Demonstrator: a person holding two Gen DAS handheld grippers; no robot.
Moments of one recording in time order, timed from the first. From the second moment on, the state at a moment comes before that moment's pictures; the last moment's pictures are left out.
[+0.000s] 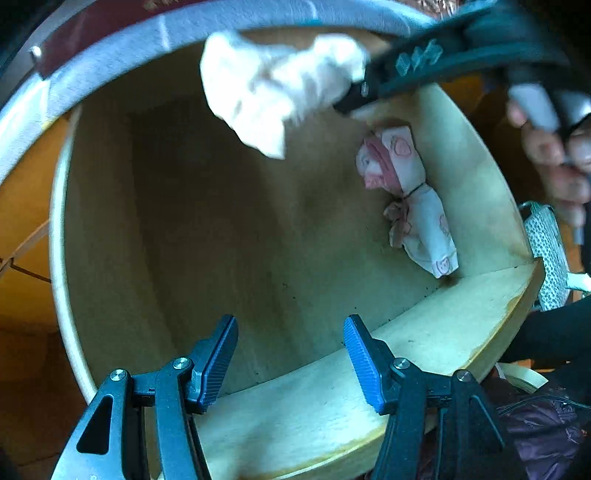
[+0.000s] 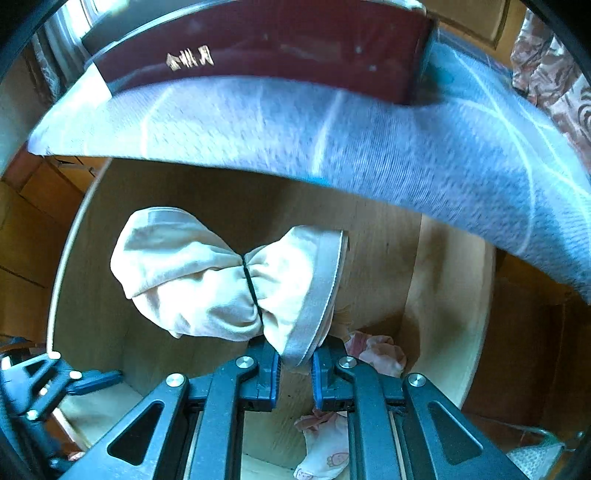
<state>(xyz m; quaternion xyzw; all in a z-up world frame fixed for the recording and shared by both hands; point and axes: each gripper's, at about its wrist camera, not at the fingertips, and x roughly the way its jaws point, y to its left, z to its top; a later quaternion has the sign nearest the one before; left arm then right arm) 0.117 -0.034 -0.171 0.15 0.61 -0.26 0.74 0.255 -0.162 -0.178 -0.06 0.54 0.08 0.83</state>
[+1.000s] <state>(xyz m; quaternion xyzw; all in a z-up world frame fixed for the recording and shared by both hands) 0.177 -0.138 -0.231 0.09 0.75 -0.27 0.60 0.199 -0.193 -0.155 -0.04 0.51 0.06 0.86</state>
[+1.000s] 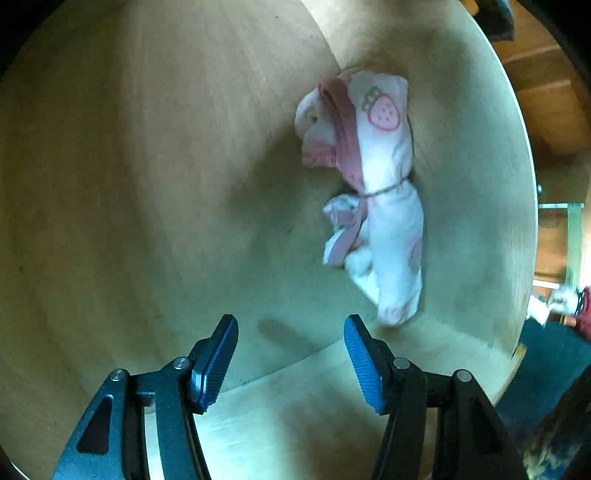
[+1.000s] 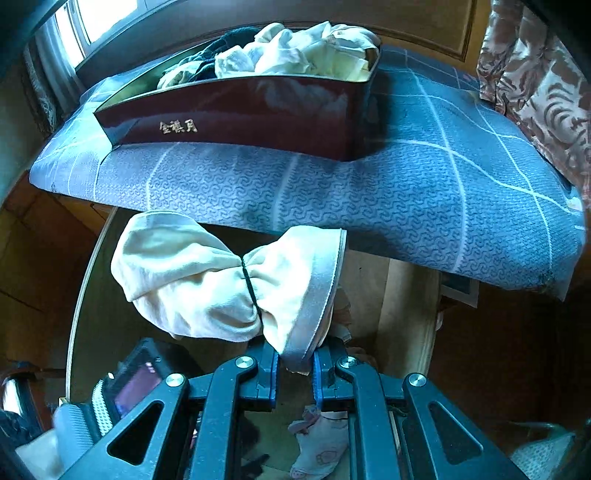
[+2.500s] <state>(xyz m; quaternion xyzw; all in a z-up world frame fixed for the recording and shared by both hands) 0.234 -0.138 -0.247 0.14 0.70 -0.24 0.66 0.208 -0.193 -0.141 -0.02 0.50 0.06 0.86</state>
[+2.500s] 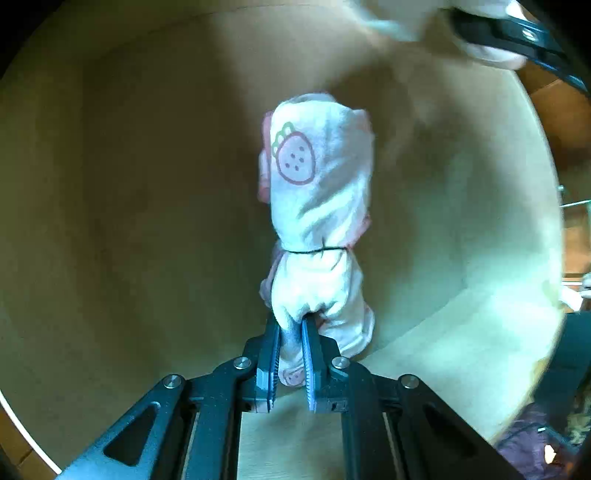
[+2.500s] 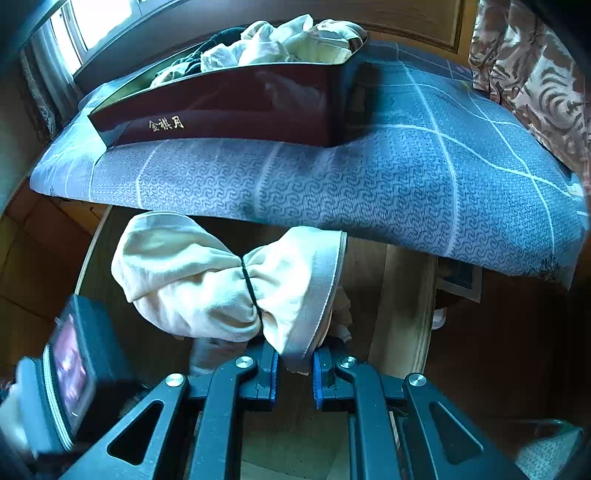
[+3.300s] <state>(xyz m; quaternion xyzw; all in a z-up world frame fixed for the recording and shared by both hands) 0.209 -0.155 -0.264 0.16 0.70 -0.22 0.66 0.199 -0.194 -0.056 -0.02 0.42 0.08 0.91</state>
